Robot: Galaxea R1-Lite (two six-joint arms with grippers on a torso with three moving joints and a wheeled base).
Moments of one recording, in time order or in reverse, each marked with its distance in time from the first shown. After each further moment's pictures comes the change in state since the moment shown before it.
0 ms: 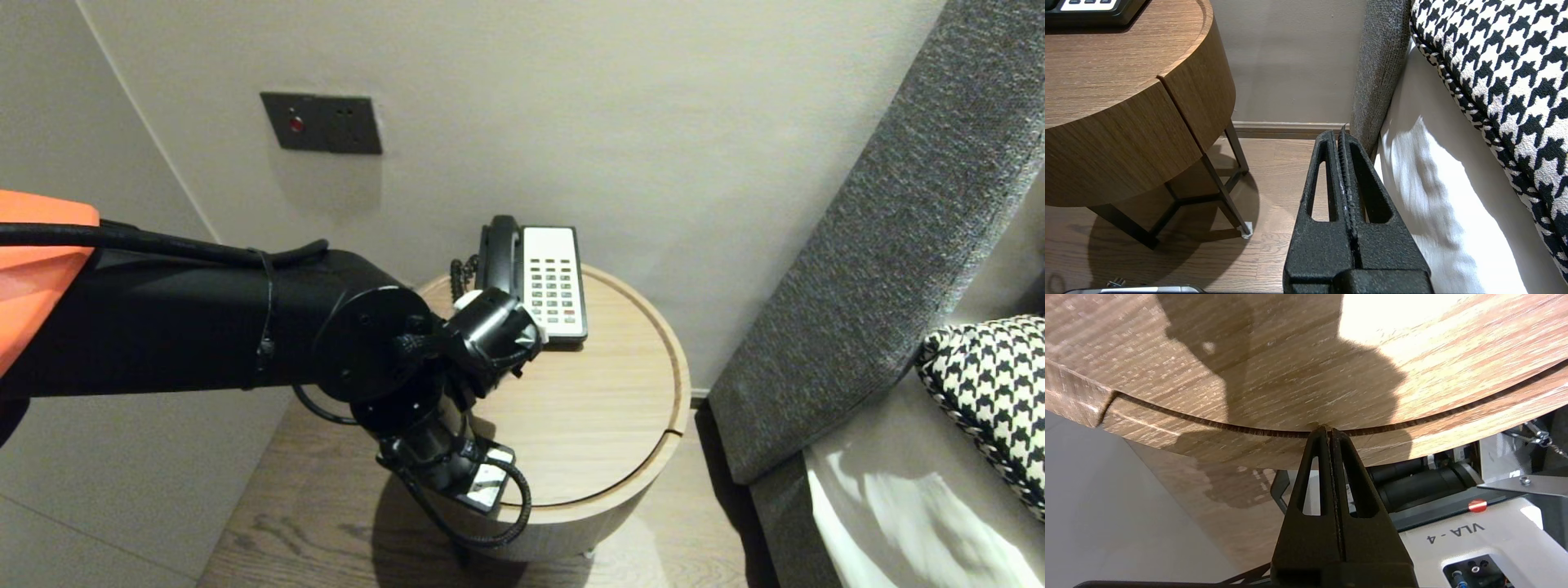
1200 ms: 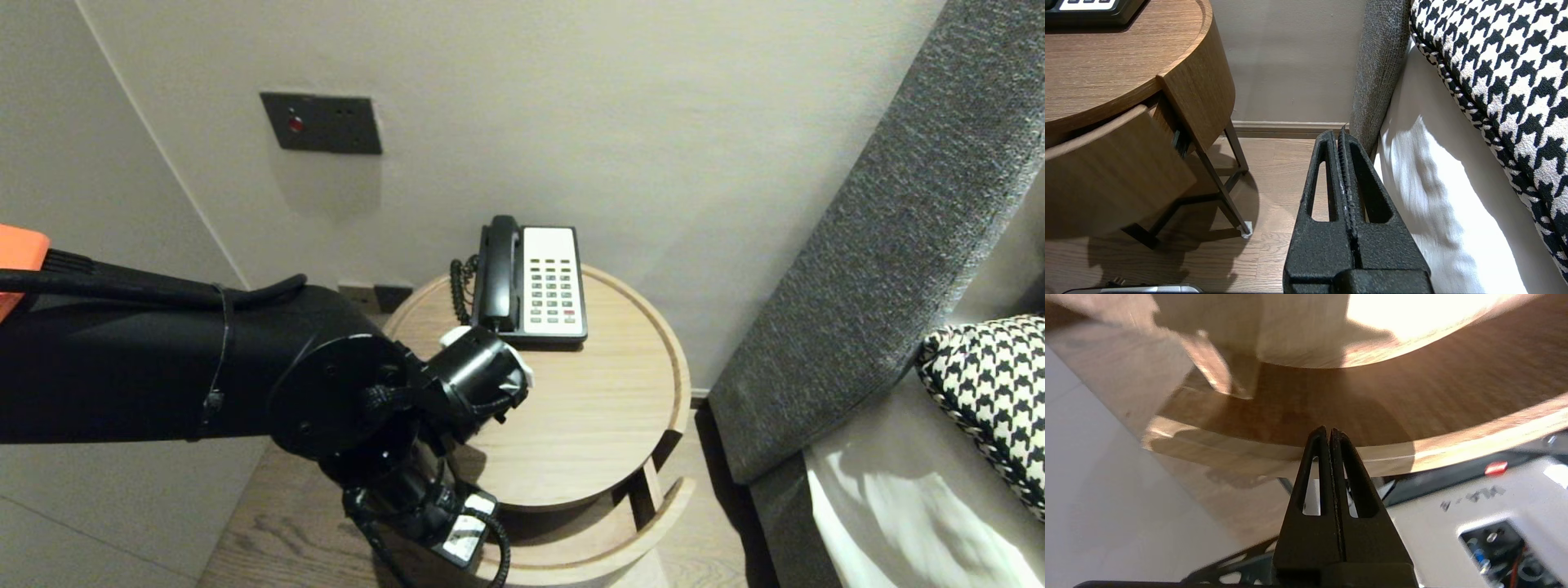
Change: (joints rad) left arm -0.034 -0.069 0.163 -0.023 -0.030 -0.009; right arm 0.000 0.001 0.000 0.000 0.000 0.000
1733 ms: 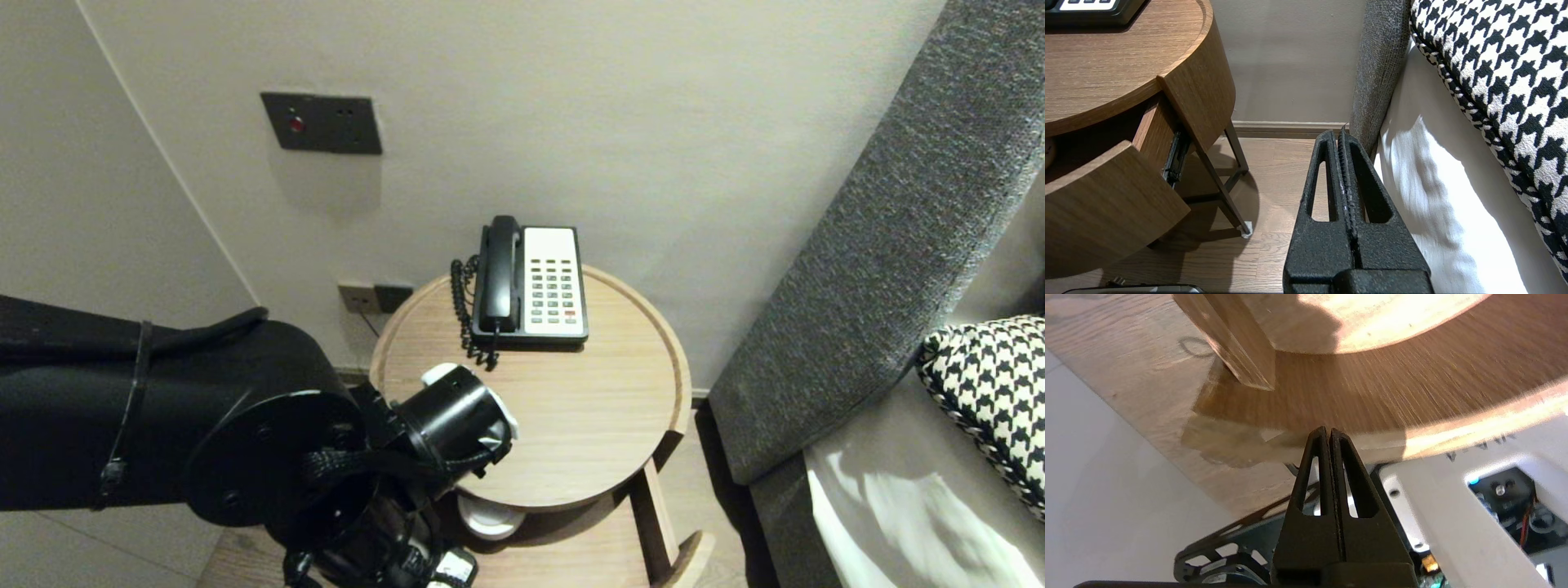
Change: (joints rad) left arm -0.058 -0.086 0.137 -0.006 -0.045 -0.019; right arm 0.000 0.000 0.000 0.000 0.000 0.000
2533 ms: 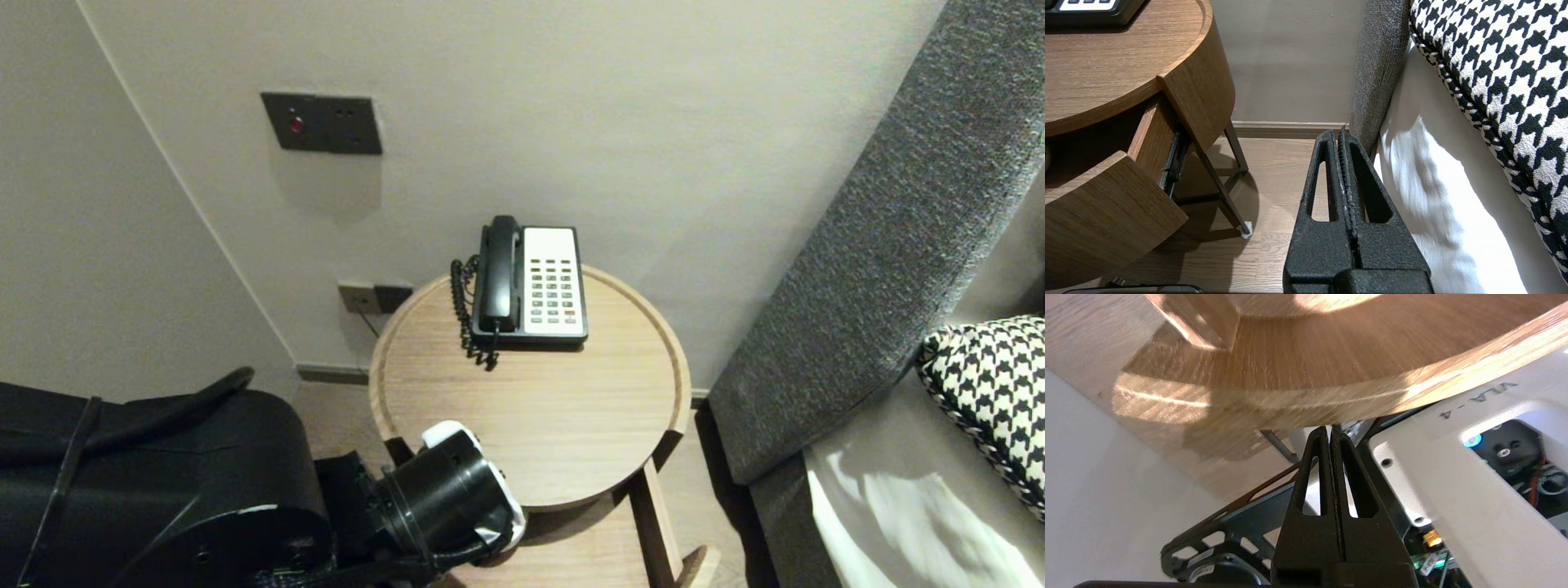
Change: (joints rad) left arm -0.095 -0.054 0.128 -0.068 -0.027 -0.033; right arm 0.000 0.000 0.000 0.000 0.000 0.000
